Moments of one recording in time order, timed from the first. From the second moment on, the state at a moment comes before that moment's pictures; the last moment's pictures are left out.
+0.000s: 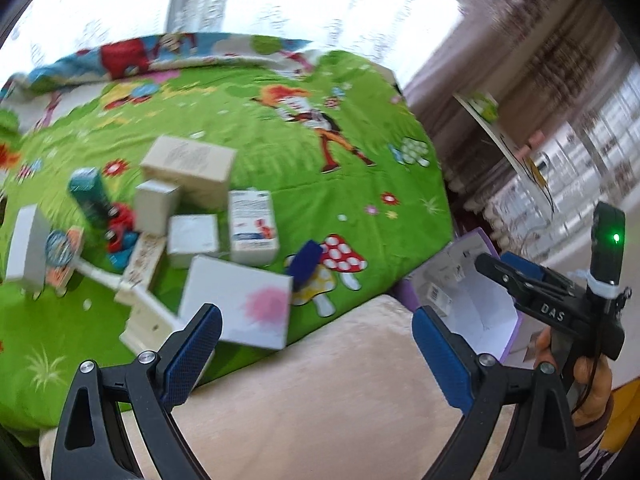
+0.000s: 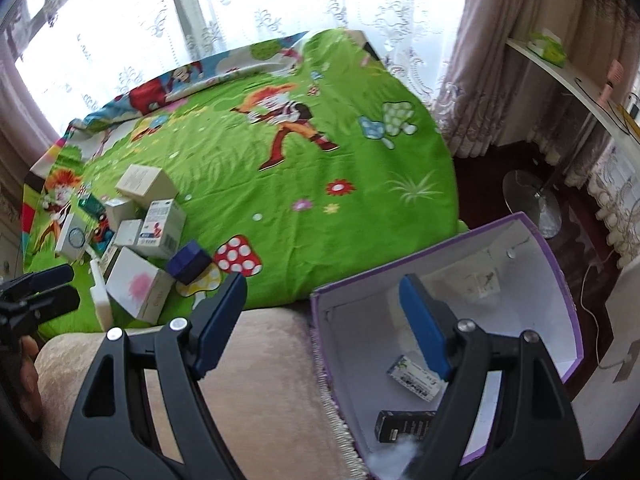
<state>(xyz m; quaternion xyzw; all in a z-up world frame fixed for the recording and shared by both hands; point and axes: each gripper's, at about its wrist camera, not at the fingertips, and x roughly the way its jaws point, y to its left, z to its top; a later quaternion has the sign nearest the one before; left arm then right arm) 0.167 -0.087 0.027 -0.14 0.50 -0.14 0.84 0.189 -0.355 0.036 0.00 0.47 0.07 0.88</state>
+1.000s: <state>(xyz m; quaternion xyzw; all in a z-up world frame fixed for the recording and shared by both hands) 0.158 0.033 -0.053 -0.40 0.56 -0.03 0.72 0.184 -0.217 0.003 -0.16 0.50 0.24 0.82</state>
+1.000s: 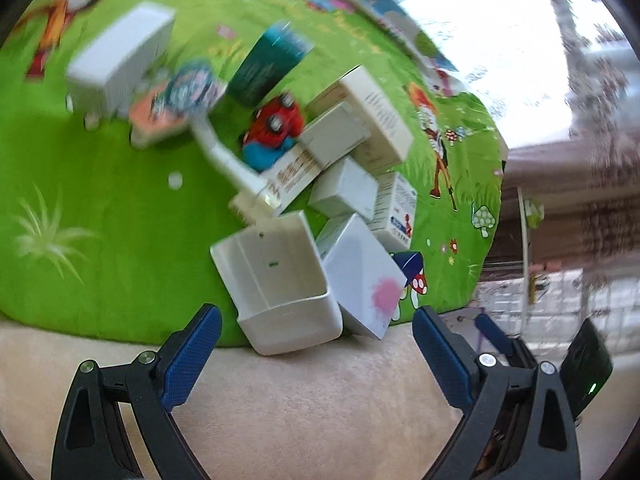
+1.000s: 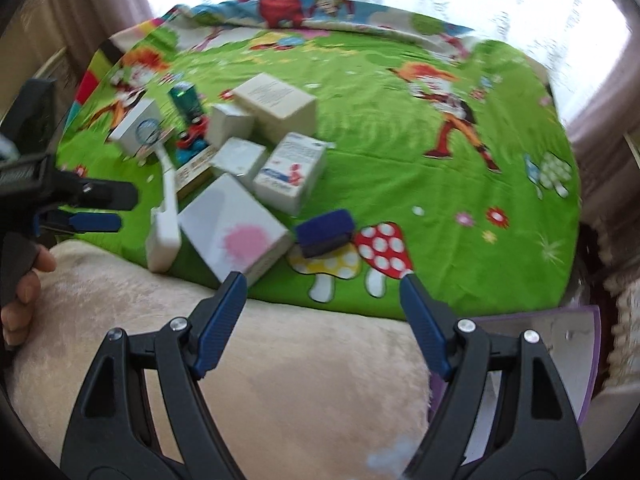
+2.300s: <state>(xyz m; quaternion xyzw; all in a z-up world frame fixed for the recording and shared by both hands) 0.154 0.030 -0.075 -0.44 0.58 -0.03 0.69 0.207 -0.144 -0.046 -0.27 0.51 0.36 0.73</state>
